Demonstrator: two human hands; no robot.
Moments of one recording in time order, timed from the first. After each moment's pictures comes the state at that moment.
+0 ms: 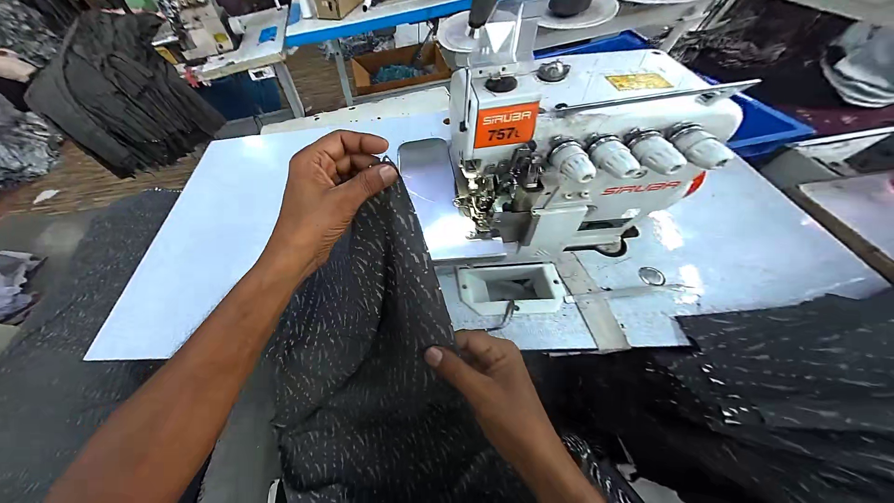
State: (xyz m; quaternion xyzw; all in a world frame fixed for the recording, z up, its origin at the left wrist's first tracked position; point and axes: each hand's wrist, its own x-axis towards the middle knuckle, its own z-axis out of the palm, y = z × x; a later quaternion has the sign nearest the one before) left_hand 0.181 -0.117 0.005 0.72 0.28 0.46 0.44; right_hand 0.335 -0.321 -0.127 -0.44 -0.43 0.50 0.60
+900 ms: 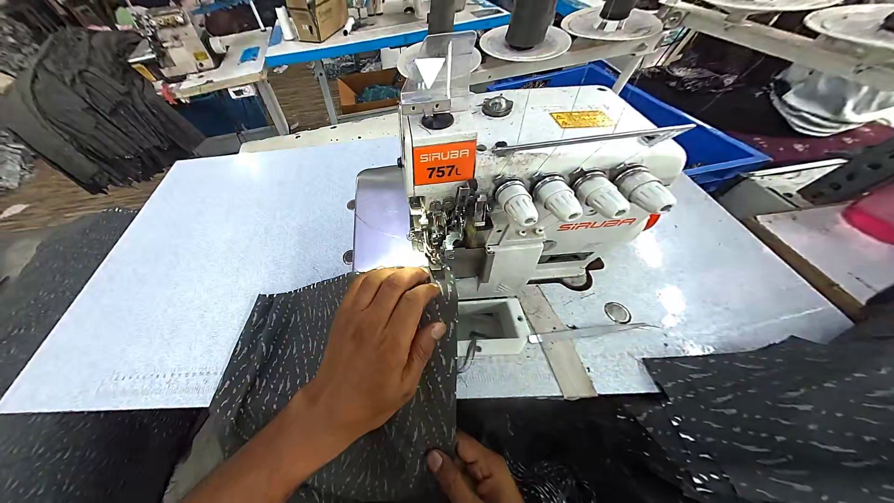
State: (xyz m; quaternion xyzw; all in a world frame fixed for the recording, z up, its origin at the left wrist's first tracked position) left_hand 0.241 -0.203 -0.080 0.90 0.28 0.32 0.01; right_hand 0.365 -0.388 -0.195 -0.51 -0.42 0.52 0.54
